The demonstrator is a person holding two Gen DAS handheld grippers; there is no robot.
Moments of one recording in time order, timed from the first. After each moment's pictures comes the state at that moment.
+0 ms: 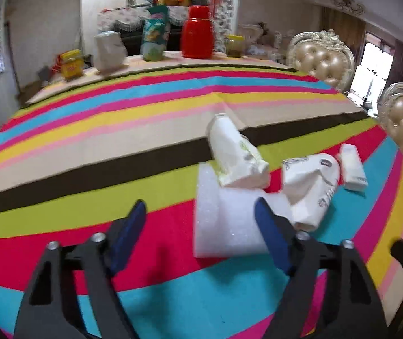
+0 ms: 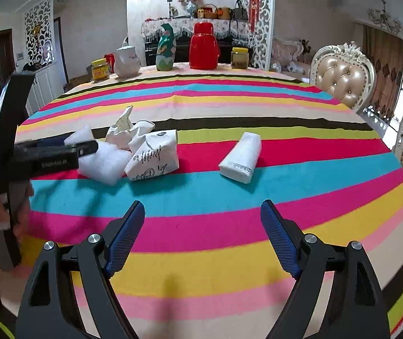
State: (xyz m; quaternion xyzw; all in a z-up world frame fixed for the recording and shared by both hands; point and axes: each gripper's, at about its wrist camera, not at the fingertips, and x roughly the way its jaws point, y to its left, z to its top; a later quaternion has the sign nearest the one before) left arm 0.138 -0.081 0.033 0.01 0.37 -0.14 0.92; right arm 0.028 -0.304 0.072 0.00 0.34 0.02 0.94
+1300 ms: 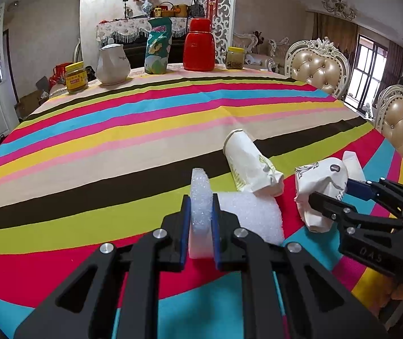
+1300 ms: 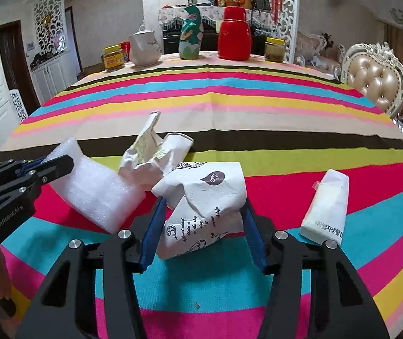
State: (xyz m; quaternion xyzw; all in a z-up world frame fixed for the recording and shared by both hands) left arm 0.136 -0.058 0.043 0.03 0.34 -0.13 0.93; right arm 0.124 -0.241 0.056 0.00 0.37 0.07 0.93
